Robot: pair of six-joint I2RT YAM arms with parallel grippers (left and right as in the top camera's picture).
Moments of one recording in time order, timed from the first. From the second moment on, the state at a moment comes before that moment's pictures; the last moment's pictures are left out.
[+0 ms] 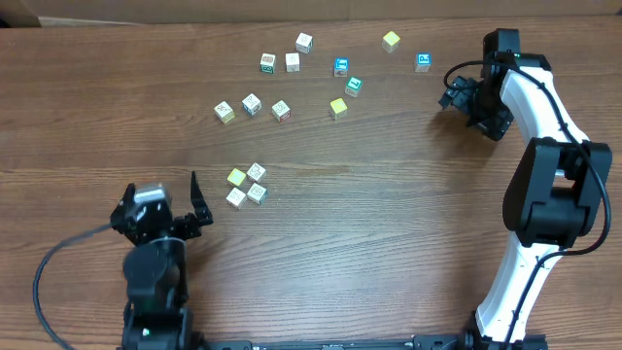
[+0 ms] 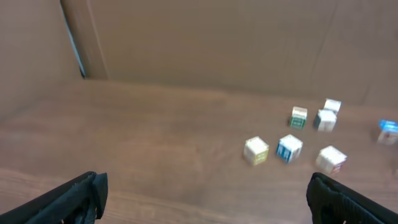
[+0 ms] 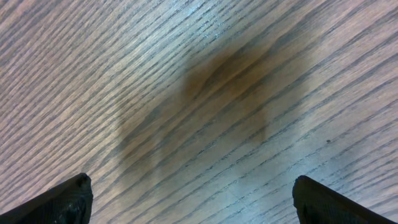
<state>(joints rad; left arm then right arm) -0.02 0.46 0.18 0.17 -0.22 -0.04 -0.11 2.22 1.79 -0.94 0.00 0.54</state>
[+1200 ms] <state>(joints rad) -0.03 0.02 0.01 -0.06 -0.22 -0.10 -0.11 2.22 1.79 -0.94 0.00 0.54</state>
